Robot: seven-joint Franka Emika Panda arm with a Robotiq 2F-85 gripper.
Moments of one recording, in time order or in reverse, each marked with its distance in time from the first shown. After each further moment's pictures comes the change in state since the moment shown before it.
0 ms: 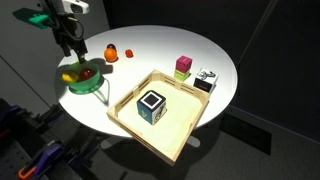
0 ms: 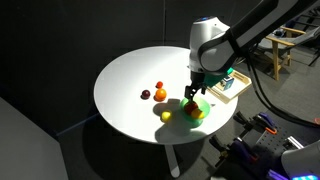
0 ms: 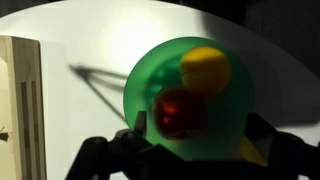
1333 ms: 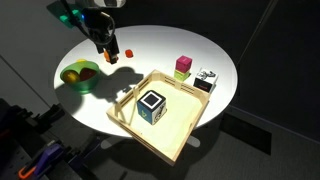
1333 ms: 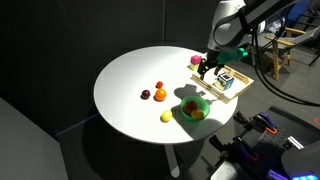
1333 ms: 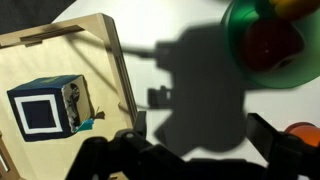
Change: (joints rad) arm -0.162 -0.035 -0.130 0.036 0.006 0.040 -0.042
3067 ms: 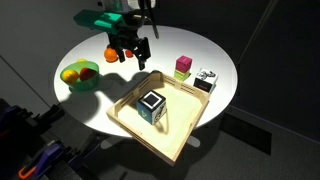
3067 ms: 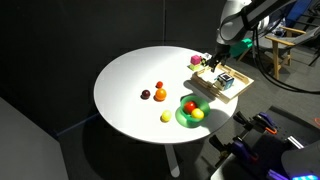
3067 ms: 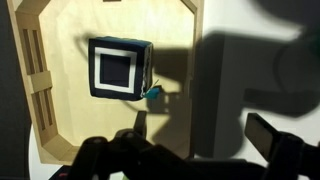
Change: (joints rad) arm -0.092 0.075 -0.074 0.099 -0.113 0.000 -0.276
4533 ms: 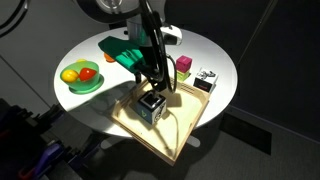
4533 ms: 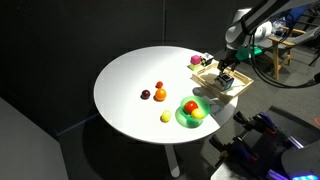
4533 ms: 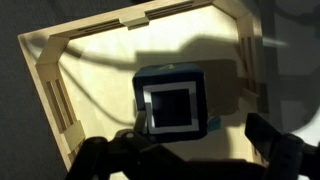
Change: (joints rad) arm -0.129 0.145 -0.037 0.064 0.114 0.018 -0.027
